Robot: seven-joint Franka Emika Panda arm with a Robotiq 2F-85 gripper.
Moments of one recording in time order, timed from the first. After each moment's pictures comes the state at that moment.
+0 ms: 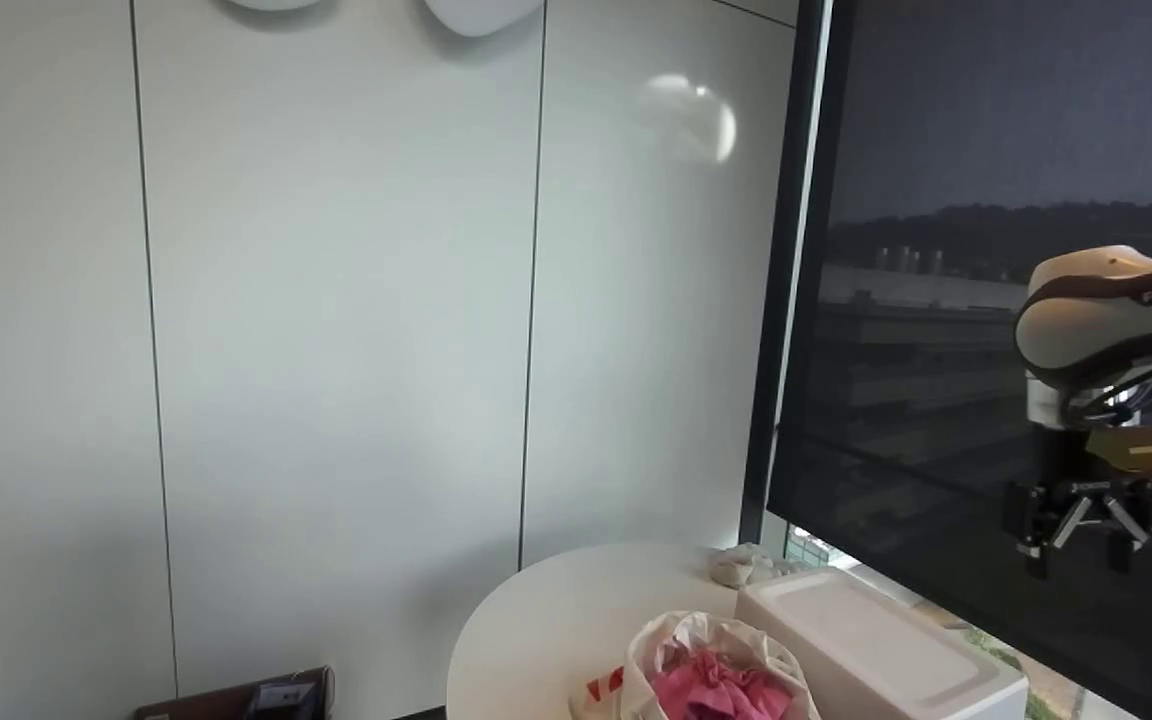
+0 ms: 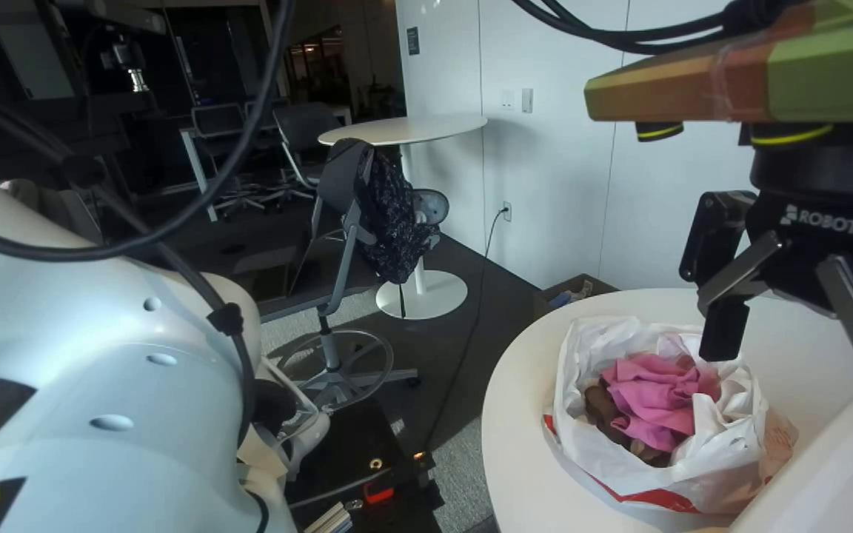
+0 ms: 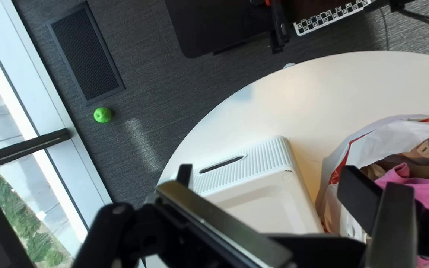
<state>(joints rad) -0.23 -0.55 -0.13 -2.42 -0.22 1.79 0.01</state>
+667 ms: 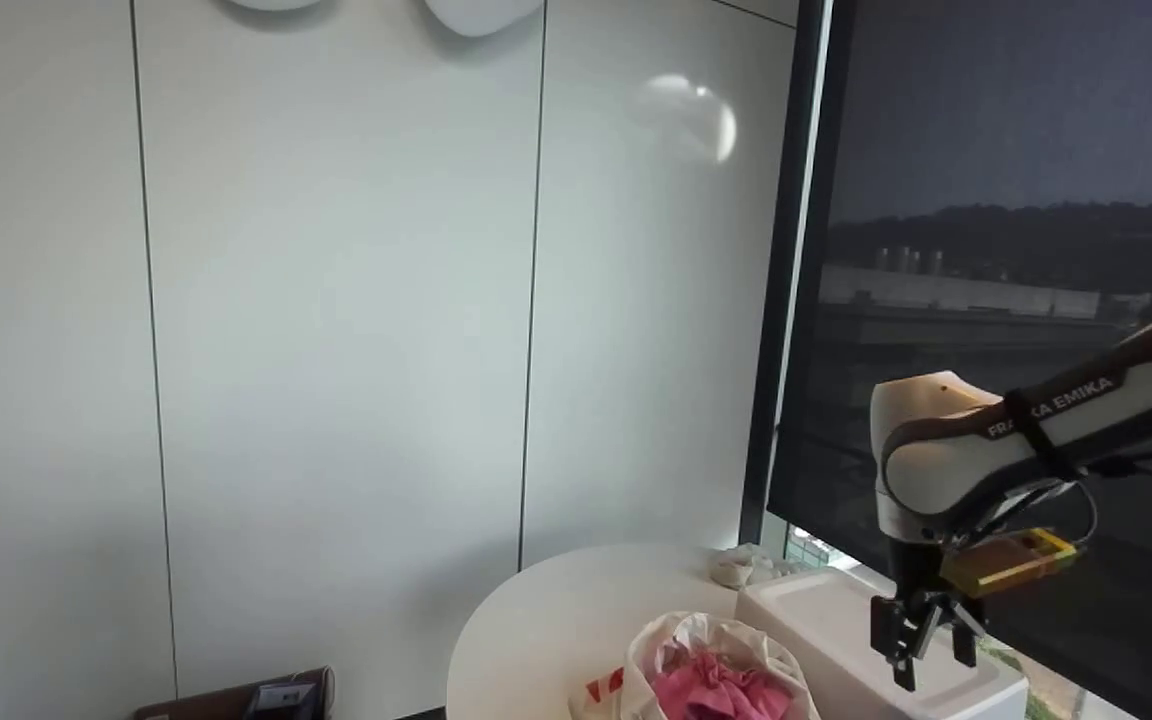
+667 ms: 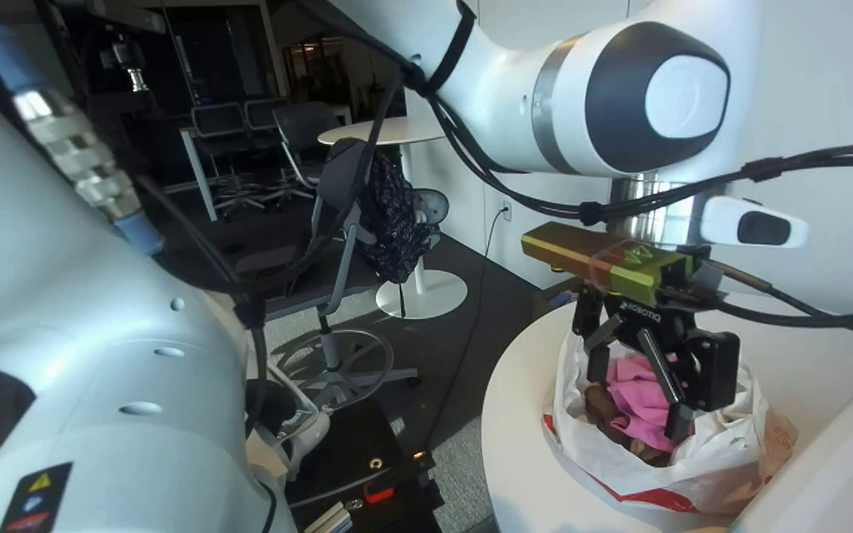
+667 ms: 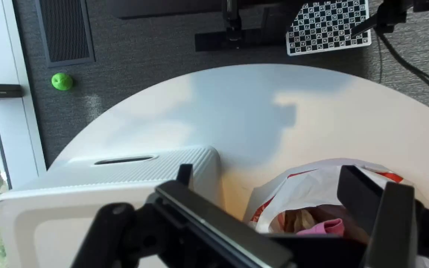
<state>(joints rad) -0.05 -0.32 0.01 -2.57 -0.19 2.11 0.08</state>
